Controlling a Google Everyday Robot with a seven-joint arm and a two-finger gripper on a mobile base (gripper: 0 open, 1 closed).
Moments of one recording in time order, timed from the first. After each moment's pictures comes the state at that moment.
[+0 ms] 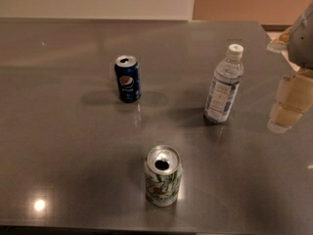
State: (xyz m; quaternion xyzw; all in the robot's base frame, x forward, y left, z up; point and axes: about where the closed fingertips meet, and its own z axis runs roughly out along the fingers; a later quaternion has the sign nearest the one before) arm 0.438 -0.217 0.976 -0.60 0.78 -0.03 0.16
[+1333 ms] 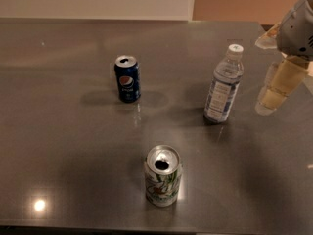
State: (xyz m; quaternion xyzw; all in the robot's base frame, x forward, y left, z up) arm 0.481 -0.214 0.967 -0.60 0.78 0.03 0.19
